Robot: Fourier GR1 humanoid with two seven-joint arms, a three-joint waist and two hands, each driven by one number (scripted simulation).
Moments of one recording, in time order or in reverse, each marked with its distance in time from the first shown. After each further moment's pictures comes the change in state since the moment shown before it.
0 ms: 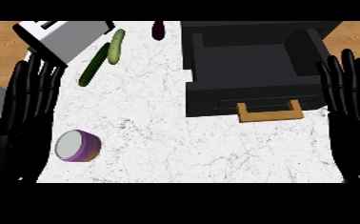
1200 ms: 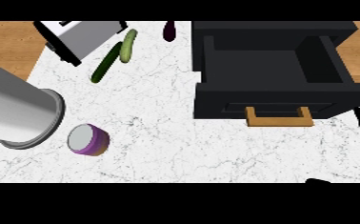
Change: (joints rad) left arm 0.337 0.462 0.448 0.087 0.738 -0.669 0.145; right arm 0.297 -0.007 -0.215 -0.021 -0.145 0.031 0.133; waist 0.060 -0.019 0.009
